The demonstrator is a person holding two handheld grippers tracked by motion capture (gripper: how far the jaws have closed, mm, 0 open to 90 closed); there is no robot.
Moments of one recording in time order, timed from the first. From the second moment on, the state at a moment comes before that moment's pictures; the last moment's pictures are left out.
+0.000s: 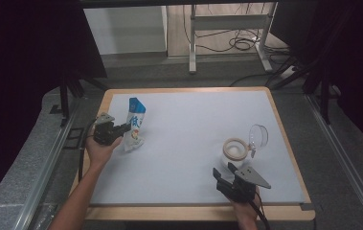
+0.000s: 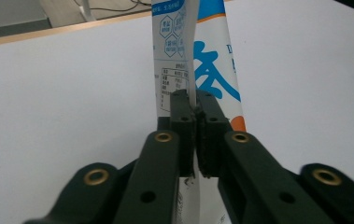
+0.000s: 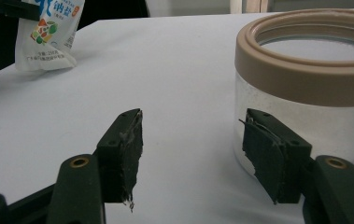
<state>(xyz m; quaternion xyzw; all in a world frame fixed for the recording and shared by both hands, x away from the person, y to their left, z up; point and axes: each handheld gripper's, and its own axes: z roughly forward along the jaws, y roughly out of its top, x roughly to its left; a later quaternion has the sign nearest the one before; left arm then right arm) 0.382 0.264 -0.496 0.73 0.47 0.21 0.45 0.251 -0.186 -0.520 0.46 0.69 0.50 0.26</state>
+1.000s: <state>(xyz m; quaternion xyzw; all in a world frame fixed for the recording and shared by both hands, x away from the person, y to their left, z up) 0.360 0.259 -0.496 0.73 0.45 0.20 0.46 0.257 -0.323 -0.454 0.49 0.62 0.50 0.36</state>
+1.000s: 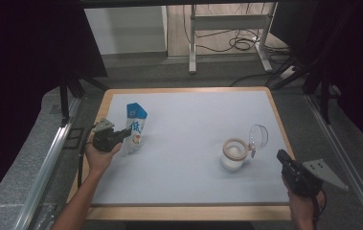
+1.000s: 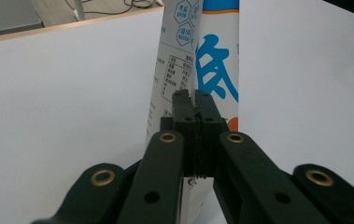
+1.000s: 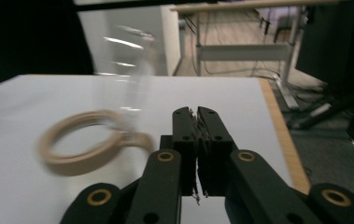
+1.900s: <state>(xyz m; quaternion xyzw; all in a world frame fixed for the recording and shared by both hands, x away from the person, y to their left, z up) 0.359 0.256 -0.494 0.74 0.45 0.20 0.46 0.323 -0.287 -0.430 0.43 0.70 0.46 0.32</state>
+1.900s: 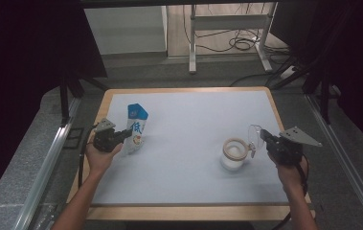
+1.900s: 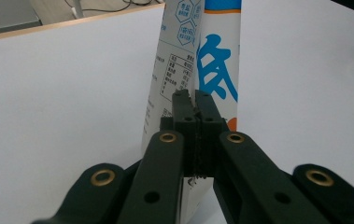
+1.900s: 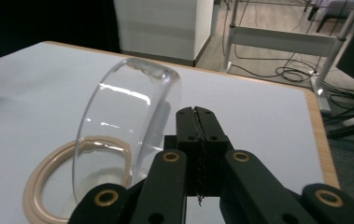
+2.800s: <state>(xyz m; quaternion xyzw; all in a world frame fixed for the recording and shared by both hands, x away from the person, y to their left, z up) 0.356 0.258 -0.495 0.74 0.45 0.20 0.46 0.312 -0.277 -0.447 0.39 0.73 0.49 0.27</state>
